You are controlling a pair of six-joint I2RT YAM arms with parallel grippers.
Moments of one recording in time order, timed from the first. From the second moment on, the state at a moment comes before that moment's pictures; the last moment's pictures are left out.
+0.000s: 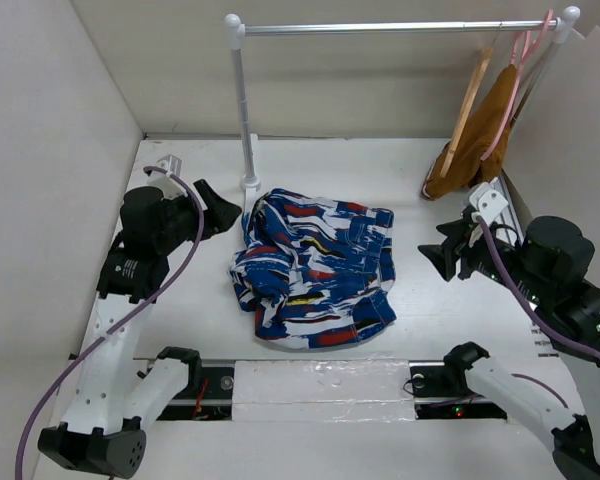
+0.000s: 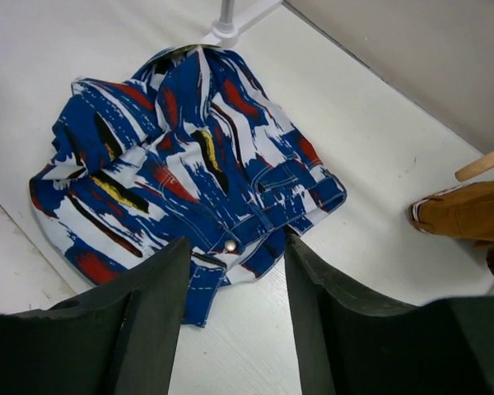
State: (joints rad) left arm -0.16 0.86 1.06 -0.58 0.28 -0.56; right arm 0.48 0.71 1.34 -0.89 -0.23 -0.20
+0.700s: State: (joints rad) left arm -0.17 0.92 0.92 -0.67 0.17 -0.53; right arm 0.48 0.80 0.98 -0.88 -0.11 -0.07
